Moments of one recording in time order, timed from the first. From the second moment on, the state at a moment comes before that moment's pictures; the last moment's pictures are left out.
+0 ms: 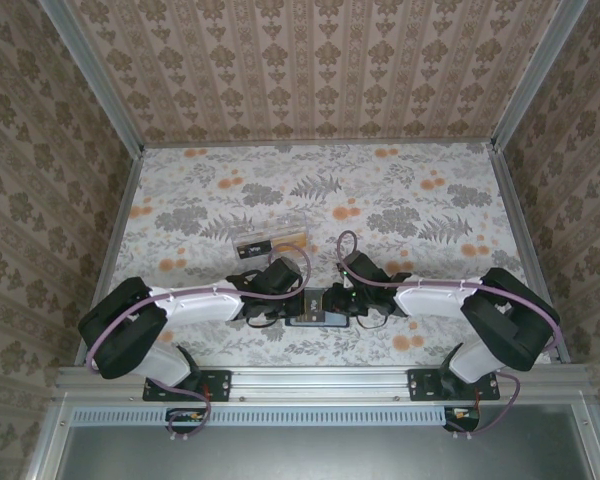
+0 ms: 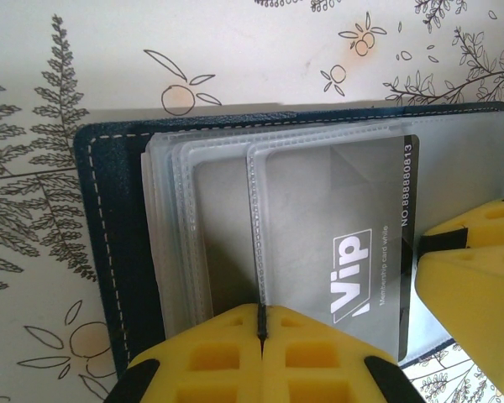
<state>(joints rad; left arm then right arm) -0.97 1.45 0.63 -0.21 0.11 -0.88 0.76 1.51 0.59 -0.03 -0.28 0.92</state>
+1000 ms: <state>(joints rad) -0.95 1.45 0.61 -0.18 0.12 -0.88 0.73 1.51 0.53 0.07 -0.33 0.94</state>
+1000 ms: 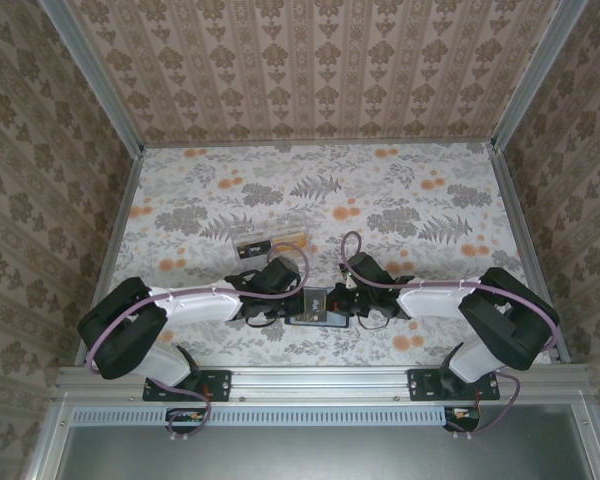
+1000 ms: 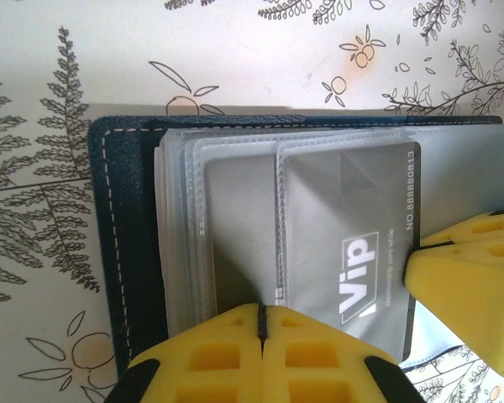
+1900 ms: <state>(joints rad) -0.95 1.35 0.61 -0.33 0.07 -0.87 0.74 1.47 0.56 0.01 -0.34 0.92</state>
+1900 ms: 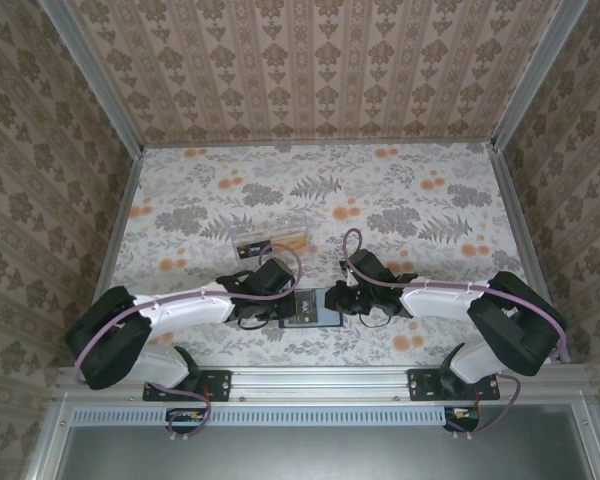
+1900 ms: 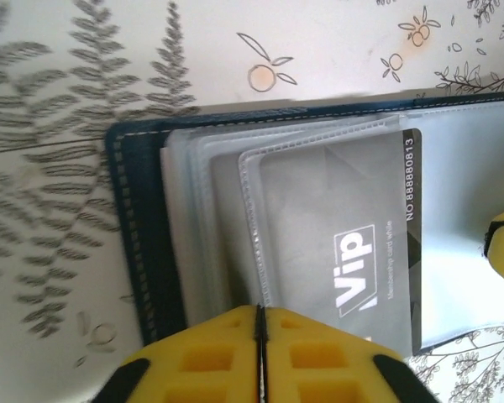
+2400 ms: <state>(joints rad) -0.89 1.24 0.55 -0.39 0.06 -0.84 0.78 1.54 0.65 -0.02 -0.34 0.89</state>
